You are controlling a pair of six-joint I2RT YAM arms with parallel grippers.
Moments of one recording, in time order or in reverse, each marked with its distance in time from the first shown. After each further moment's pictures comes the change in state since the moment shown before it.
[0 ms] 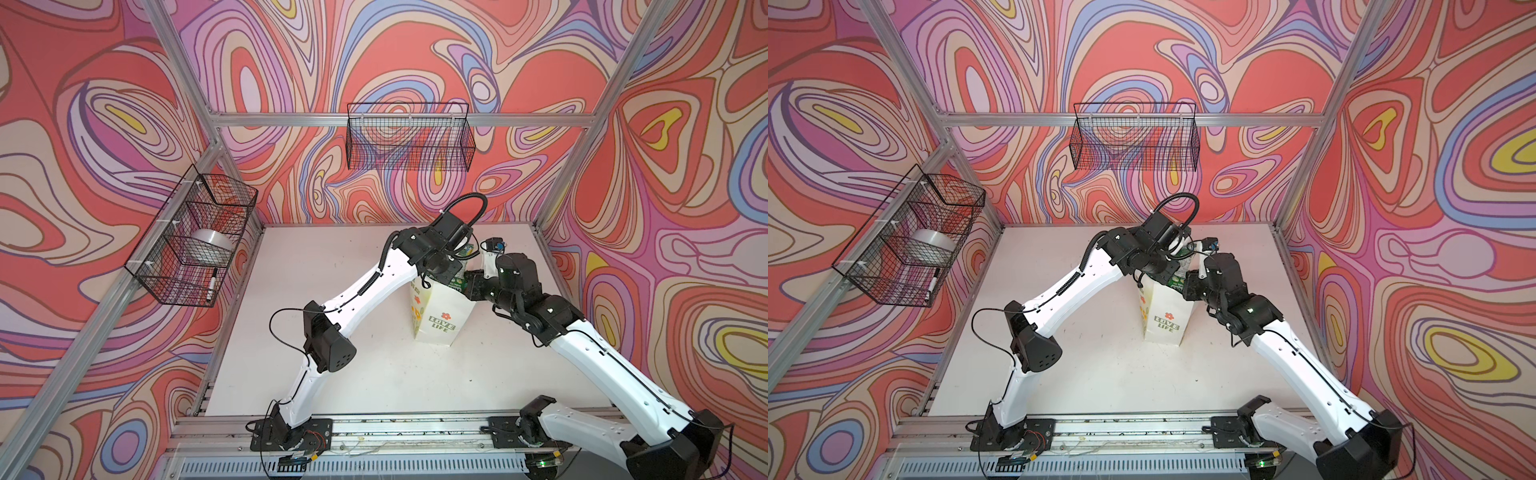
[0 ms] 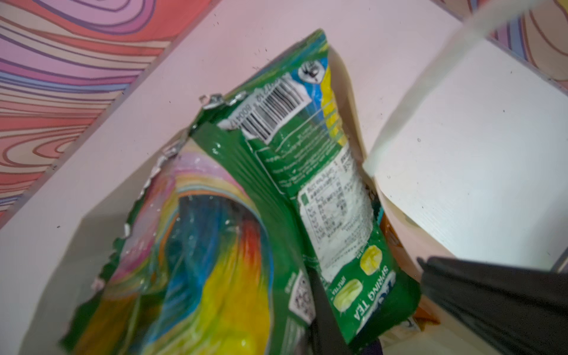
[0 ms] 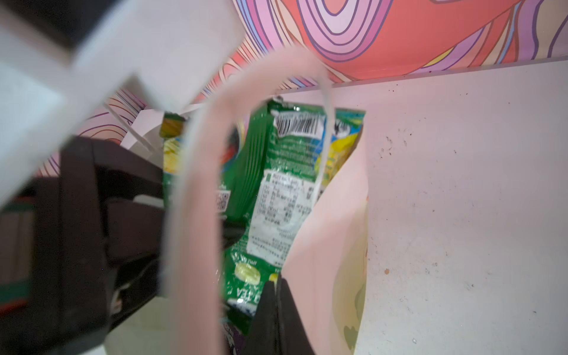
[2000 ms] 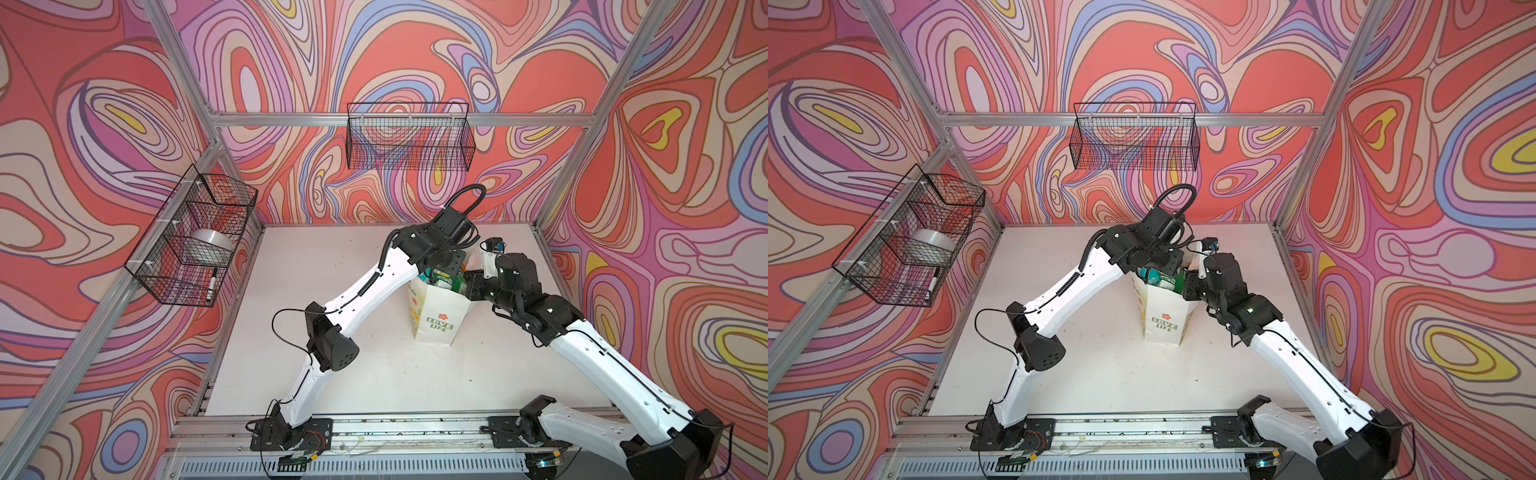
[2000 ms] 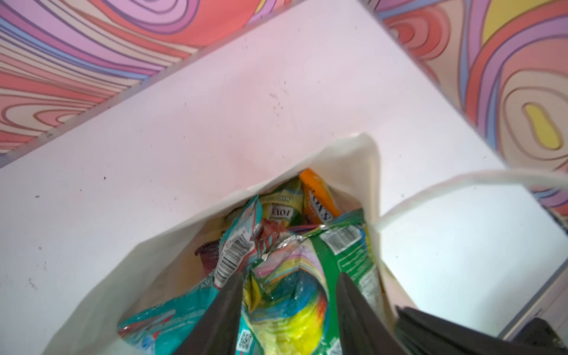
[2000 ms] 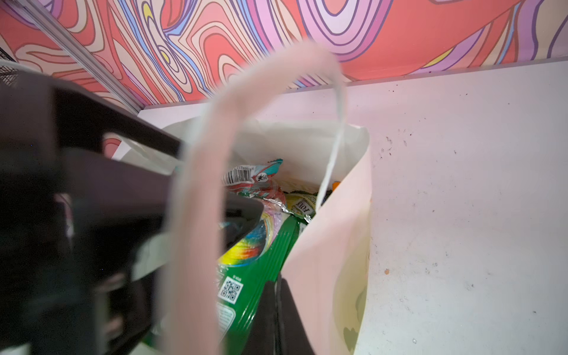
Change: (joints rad) left arm -0.007 0.006 0.099 0.063 -0.053 -0.235; right arm 0.000 0.000 0.000 0.000 0.004 0.000
